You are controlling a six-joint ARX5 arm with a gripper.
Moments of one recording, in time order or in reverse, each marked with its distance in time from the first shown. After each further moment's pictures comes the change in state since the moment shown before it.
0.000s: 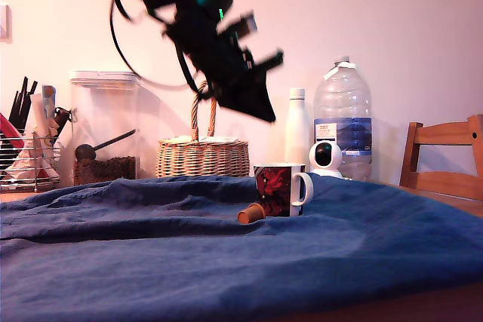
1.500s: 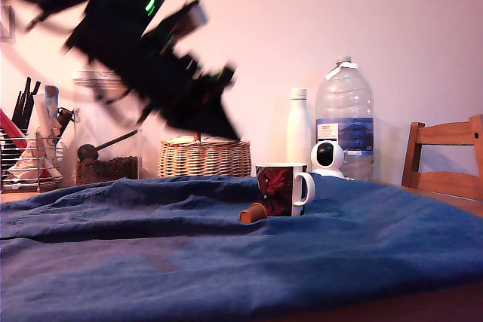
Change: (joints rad) arm -0.028 -0.469 -0.956 0.627 -0.026 0.036
